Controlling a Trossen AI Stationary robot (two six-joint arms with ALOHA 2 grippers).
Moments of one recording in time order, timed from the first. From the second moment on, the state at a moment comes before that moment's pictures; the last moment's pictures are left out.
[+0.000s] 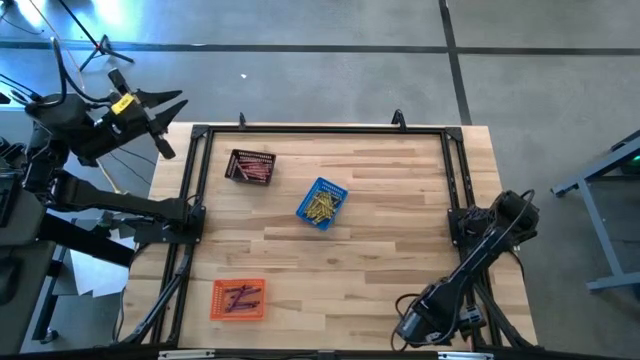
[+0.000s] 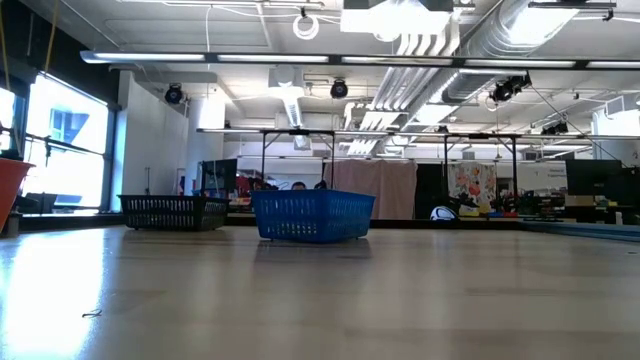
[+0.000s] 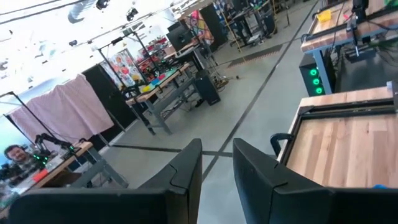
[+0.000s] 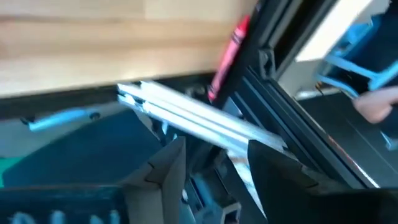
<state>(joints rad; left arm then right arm) 0.08 0.78 1.59 -0.85 -0.62 0.47 0.87 1.82 1.21 -0.91 -0.83 2.29</state>
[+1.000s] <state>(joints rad) 0.08 0.75 1.59 -0.83 -0.62 0.45 0.96 1.82 0.97 -0.54 -0.78 2.33</state>
